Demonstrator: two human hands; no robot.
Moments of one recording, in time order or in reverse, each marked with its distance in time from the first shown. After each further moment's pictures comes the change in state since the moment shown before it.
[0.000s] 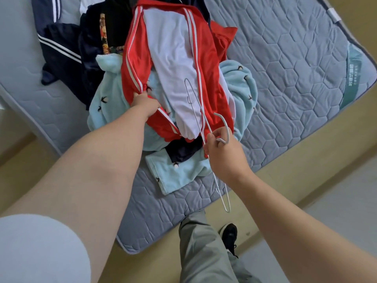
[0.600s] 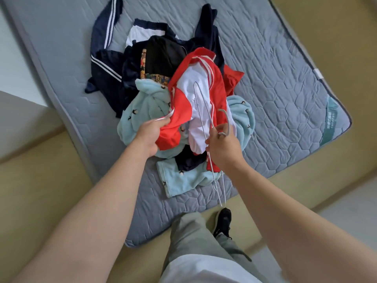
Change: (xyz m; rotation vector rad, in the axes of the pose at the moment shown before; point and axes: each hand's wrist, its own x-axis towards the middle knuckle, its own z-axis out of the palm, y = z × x) left_hand -0.192 -0.001 -0.110 -1.125 -0.214 -0.082; right_hand -0.041 -0.110 -0.027 0.041 0.009 -0.025
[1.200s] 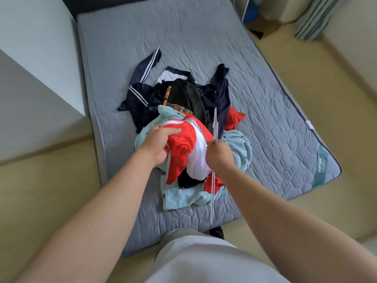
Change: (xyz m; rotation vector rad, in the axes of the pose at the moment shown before) left_hand -0.162 0.026 0.017 -0.167 -0.075 0.235; right_hand -0.072 -0.029 -0.041 -0.261 -0.078 -0.217
